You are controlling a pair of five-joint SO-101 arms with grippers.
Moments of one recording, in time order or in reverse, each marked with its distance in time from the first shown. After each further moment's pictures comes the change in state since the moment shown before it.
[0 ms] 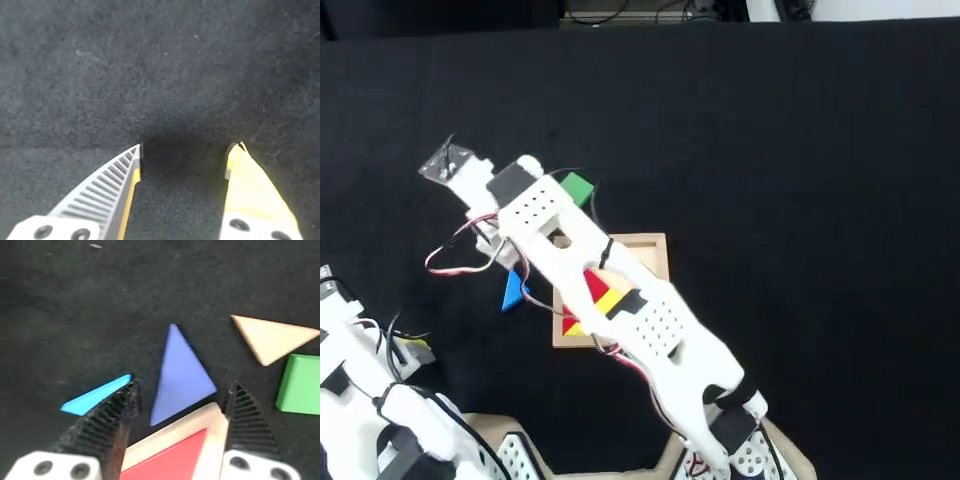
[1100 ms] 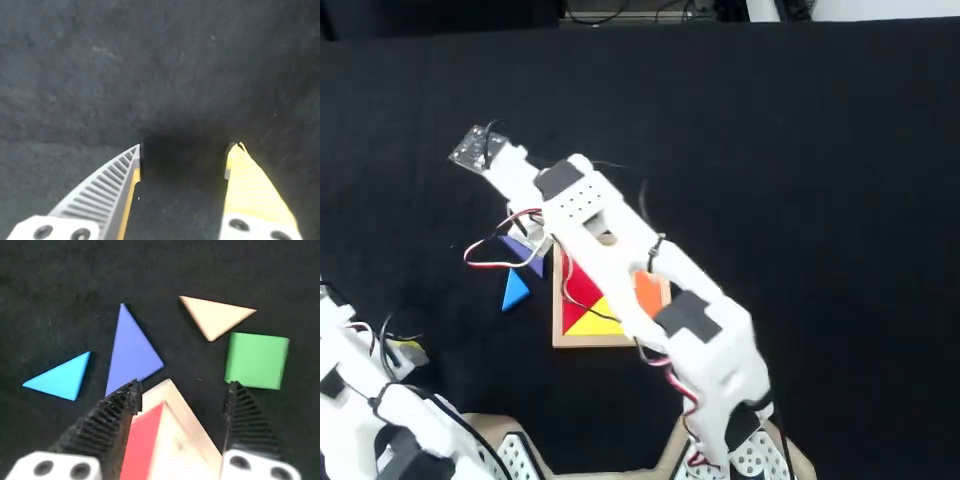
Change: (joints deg) left arm -2.4 0.3 -0.8 0.3 -0.1; right arm 5.9 -23.3 37.5 -21.0 7.0
